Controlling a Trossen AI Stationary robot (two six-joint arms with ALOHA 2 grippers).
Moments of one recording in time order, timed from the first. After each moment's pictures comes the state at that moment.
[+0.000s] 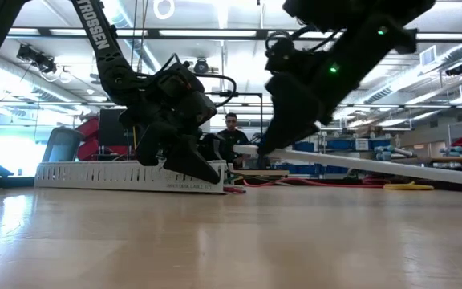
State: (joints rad) left arm 0.30 1.85 0.76 0.38 0.52 0.49; right arm 0.22 1.72 0.92 -0.01 0.53 0.40
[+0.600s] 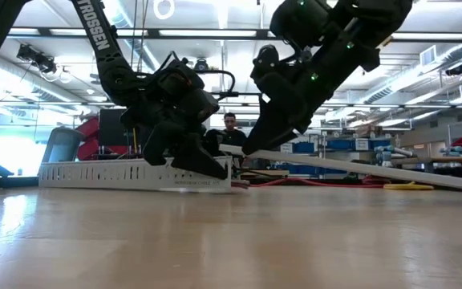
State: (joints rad) left arm 0.30 1.85 0.76 0.45 0.49 0.49; right arm 0.04 1.72 0.92 0.09 0.23 0.23
